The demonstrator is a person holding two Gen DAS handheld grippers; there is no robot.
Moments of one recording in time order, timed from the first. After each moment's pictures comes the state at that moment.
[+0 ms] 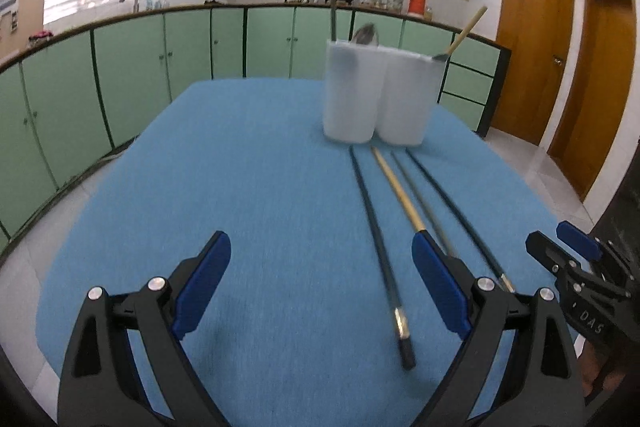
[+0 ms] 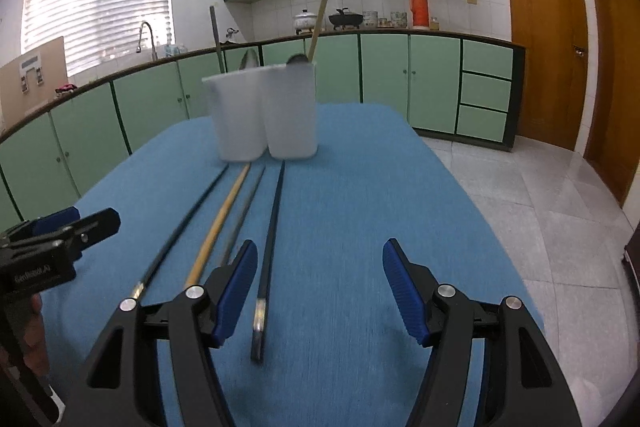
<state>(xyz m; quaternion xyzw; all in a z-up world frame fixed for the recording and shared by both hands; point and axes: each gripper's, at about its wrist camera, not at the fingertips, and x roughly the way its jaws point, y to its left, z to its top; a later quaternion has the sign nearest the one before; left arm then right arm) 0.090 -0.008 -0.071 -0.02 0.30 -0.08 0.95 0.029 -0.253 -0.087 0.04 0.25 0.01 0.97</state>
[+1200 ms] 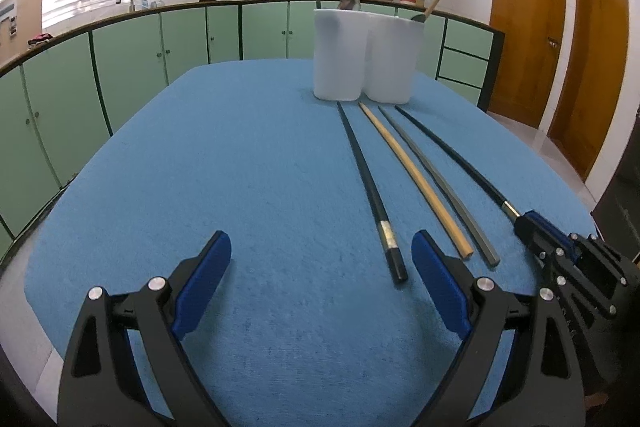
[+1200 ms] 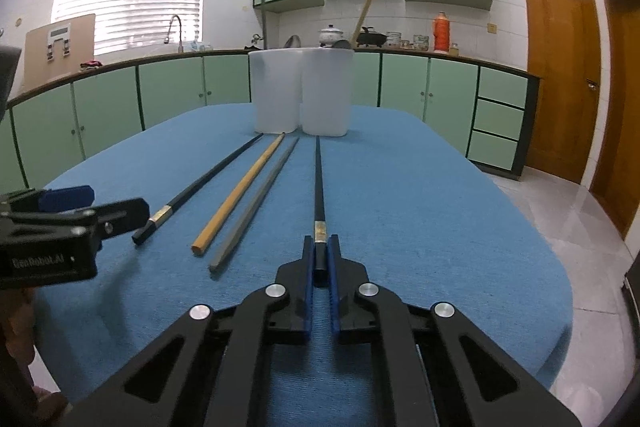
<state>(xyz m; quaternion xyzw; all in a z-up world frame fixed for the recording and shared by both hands) 0.059 -0.025 -0.100 0.01 0.31 -0.08 0.95 -0.002 -0.229 -0.122 0.00 0.21 0.03 0.98</state>
